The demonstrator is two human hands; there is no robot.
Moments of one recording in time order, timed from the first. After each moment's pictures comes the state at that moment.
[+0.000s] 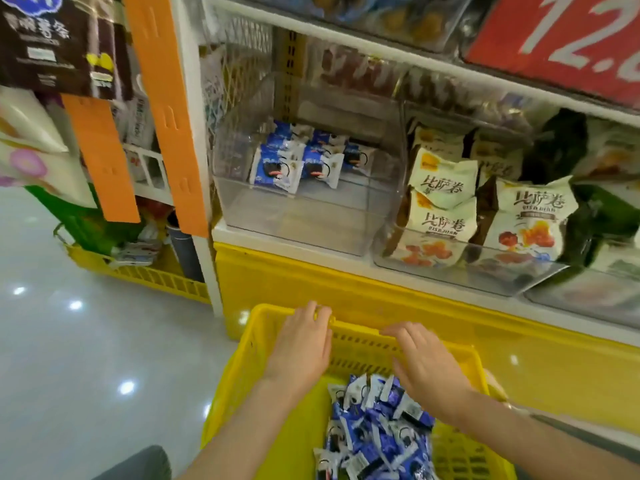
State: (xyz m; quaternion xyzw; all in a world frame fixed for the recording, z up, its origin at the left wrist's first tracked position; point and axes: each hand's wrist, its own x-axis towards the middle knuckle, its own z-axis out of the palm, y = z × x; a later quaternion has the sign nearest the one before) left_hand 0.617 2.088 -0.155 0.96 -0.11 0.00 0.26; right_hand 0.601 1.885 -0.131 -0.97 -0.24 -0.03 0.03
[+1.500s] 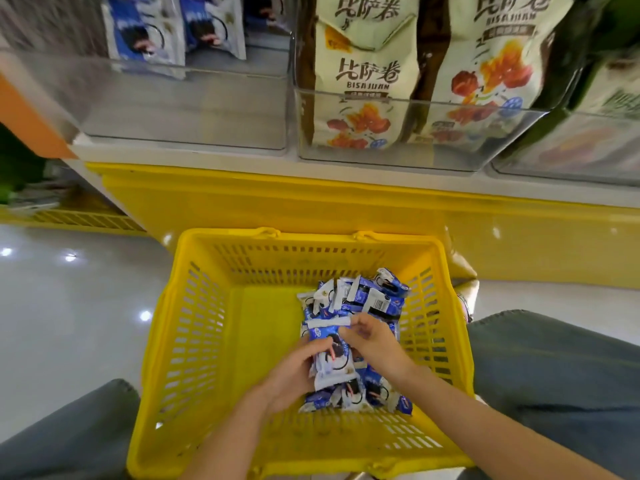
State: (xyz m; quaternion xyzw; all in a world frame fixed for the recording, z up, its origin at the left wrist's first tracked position) left_hand 0.529 2.021 -0.277 0.44 0.18 -0.48 0.74; right_hand 0.530 1.860 -0.252 -0.75 0.17 0.27 0.58
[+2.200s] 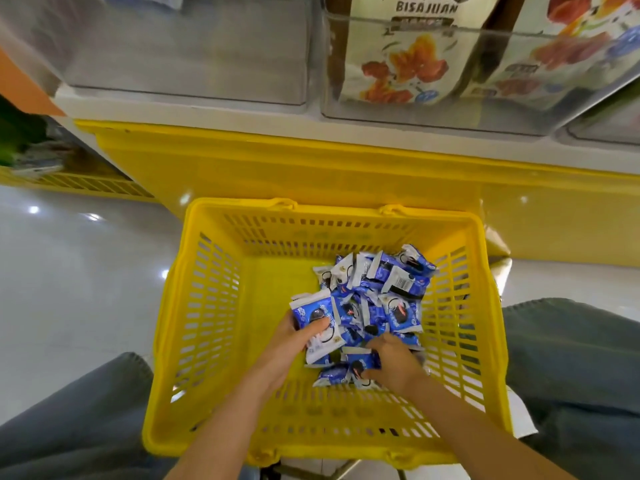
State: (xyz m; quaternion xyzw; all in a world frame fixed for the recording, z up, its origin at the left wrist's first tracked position) left_hand 0.533 2.042 -0.297 0.60 0.26 -0.36 0.67; right_hand 0.491 1.842 -0.346 -0.89 0.02 0.43 0.17
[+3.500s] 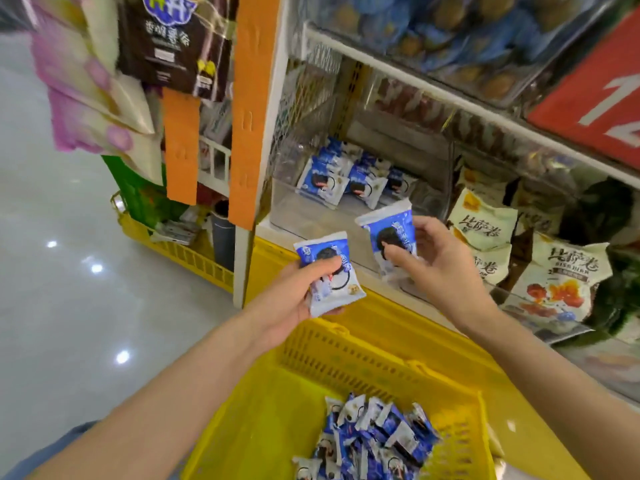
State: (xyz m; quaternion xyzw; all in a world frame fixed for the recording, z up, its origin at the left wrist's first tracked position) left_hand 0.620 2.143 -0.051 0.48 0.09 -0.15 0.86; right_hand 0.663 1.963 0.010 -0.88 -0.17 -0.04 0.43
